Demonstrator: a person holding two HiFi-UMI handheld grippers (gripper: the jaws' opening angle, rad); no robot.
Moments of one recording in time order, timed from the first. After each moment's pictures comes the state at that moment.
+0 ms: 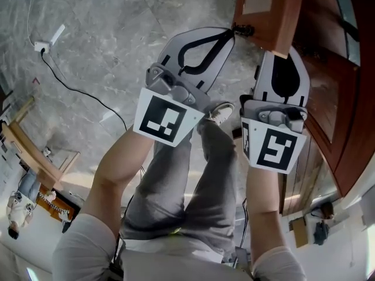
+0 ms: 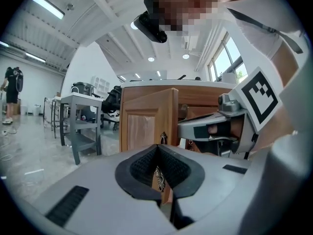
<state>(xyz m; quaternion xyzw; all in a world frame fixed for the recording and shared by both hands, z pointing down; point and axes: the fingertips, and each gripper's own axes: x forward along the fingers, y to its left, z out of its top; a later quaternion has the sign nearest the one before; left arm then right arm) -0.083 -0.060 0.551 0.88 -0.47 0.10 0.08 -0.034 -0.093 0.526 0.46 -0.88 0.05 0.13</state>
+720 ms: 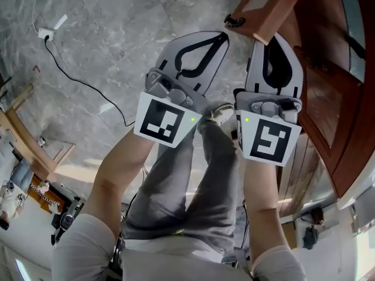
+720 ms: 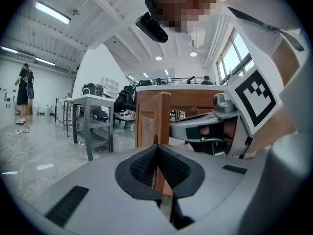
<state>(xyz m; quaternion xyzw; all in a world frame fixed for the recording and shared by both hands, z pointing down) -0.138 -0.042 0.541 0.85 -0.51 0.10 0.09 -0.104 -0.088 0.519 0.42 -0.90 0.04 0.14</state>
